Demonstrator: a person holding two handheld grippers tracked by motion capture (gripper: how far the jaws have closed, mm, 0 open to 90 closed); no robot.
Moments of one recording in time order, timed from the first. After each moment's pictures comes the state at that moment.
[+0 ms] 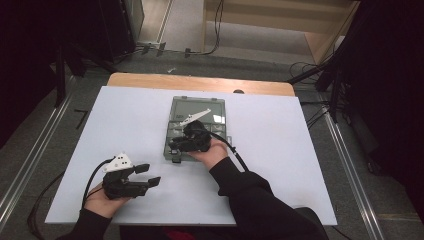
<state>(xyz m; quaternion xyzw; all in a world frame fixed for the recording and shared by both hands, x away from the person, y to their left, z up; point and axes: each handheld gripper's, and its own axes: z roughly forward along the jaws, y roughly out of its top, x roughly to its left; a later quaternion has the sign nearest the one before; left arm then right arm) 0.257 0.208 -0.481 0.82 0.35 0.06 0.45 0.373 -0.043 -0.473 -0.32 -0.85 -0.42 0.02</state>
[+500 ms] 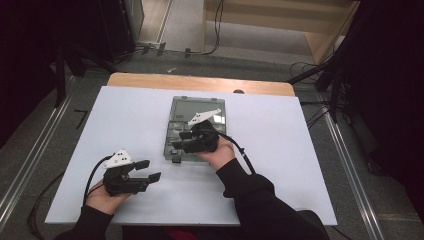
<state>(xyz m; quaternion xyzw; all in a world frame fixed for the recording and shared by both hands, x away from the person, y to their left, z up) 0.266 0.205 -0.479 0.81 0.36 0.06 0.46 0.362 -0.065 -0.458 -0.30 -0.84 -0.45 -0.01</state>
